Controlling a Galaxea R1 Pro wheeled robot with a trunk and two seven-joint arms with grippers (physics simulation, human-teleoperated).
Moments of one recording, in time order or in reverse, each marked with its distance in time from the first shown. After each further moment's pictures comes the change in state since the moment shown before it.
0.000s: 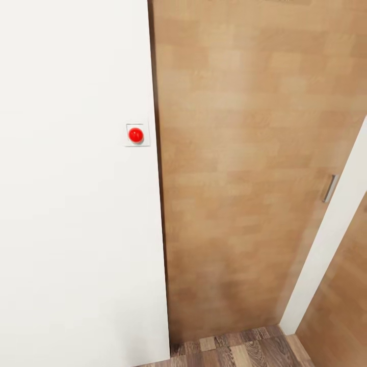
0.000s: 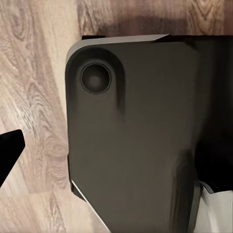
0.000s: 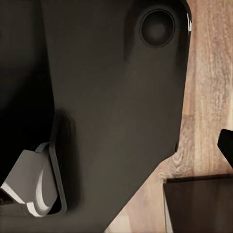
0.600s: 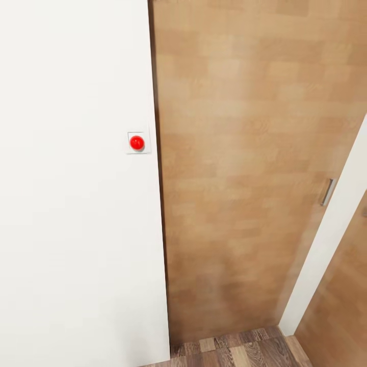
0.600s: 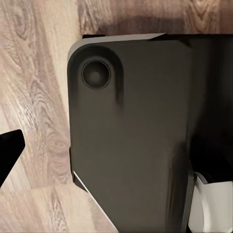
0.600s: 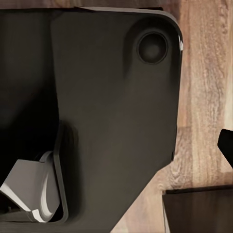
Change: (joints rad) left arm 0.000 -0.001 -0.001 0.001 0.000 0.000 0.000; right arm 0.000 -0.001 0.001 0.000 0.001 -0.070 -0.001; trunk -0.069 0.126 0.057
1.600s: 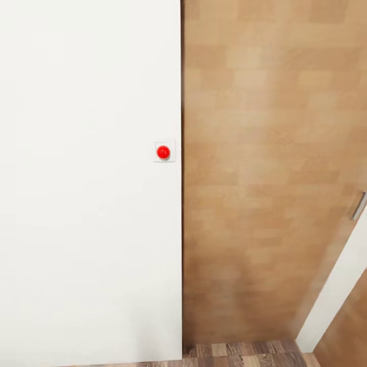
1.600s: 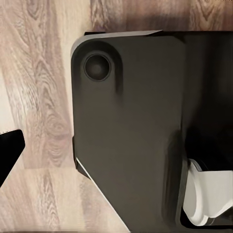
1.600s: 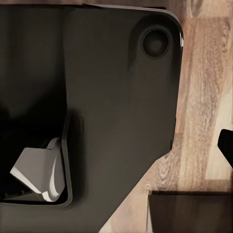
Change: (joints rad) left arm 0.001 0.001 -0.001 0.003 0.000 -0.004 0.000; right arm 0.000 0.007 0.012 0.000 0.014 -0.001 -0.001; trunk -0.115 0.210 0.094
